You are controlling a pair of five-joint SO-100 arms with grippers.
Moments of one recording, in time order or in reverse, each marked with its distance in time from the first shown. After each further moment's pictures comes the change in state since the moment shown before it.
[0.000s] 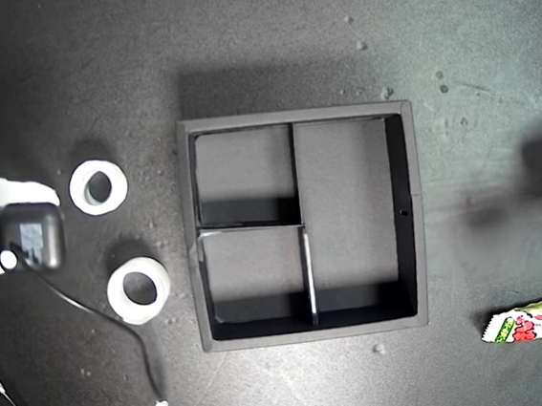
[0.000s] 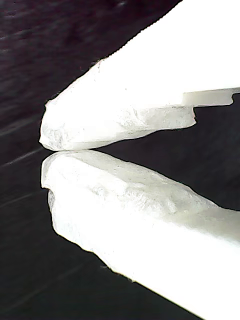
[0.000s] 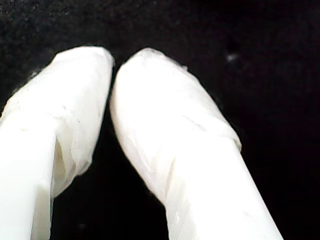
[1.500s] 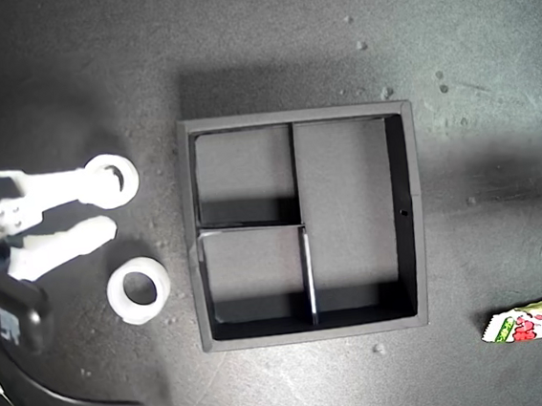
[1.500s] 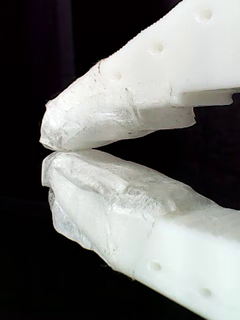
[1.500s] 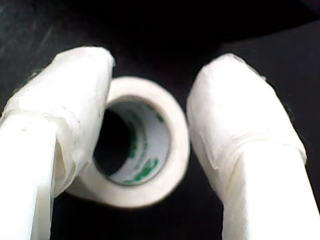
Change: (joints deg) arm 0 -3.1 -8.9 -5.5 -32.1 33.3; arm 1 2.5 0.0 -0.2 -32.3 27.5
